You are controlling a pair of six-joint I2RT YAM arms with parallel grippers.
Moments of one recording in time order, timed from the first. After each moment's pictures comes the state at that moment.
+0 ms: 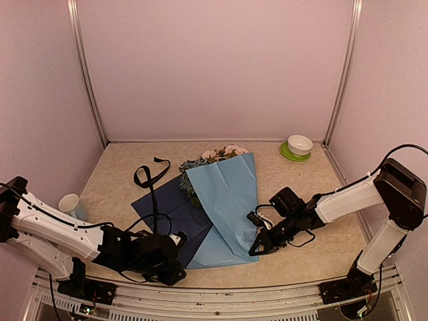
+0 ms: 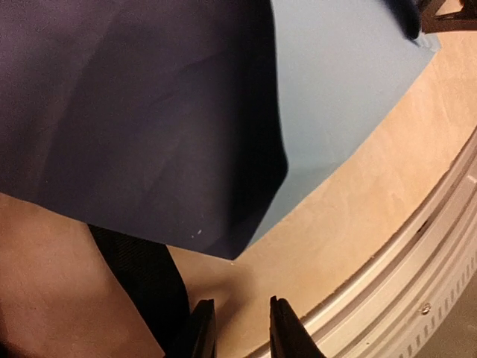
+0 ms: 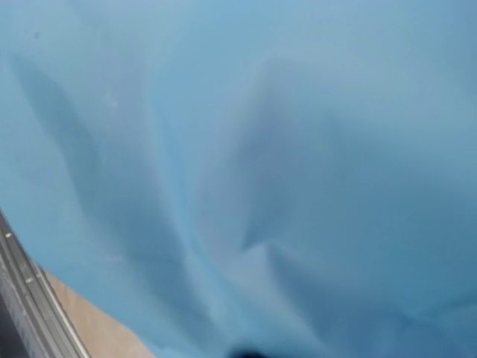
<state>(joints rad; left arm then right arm) -1.35 1.40 0.58 -0.23 -0.12 -0.86 0.78 1.64 0.64 -0.07 -0.63 0.47</state>
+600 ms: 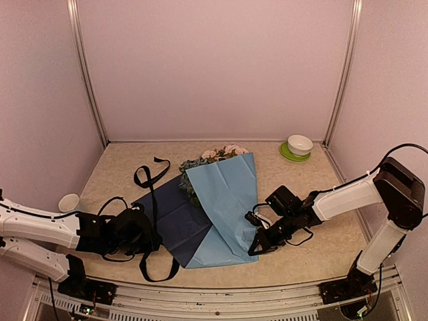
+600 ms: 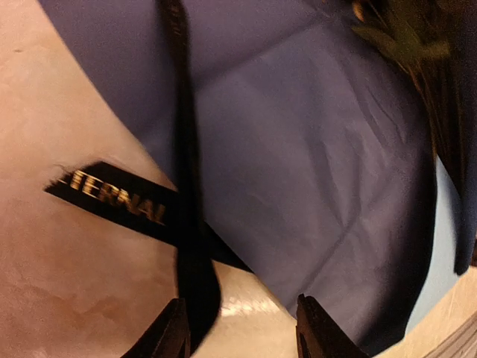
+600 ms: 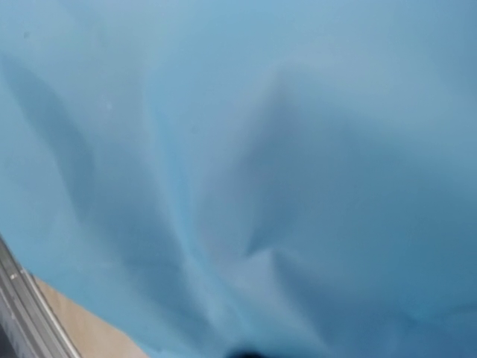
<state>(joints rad) -1.12 1.15 0.47 -0.30 -0.34 -1.10 0.80 1.65 0.69 -0.15 -0.58 0.46</state>
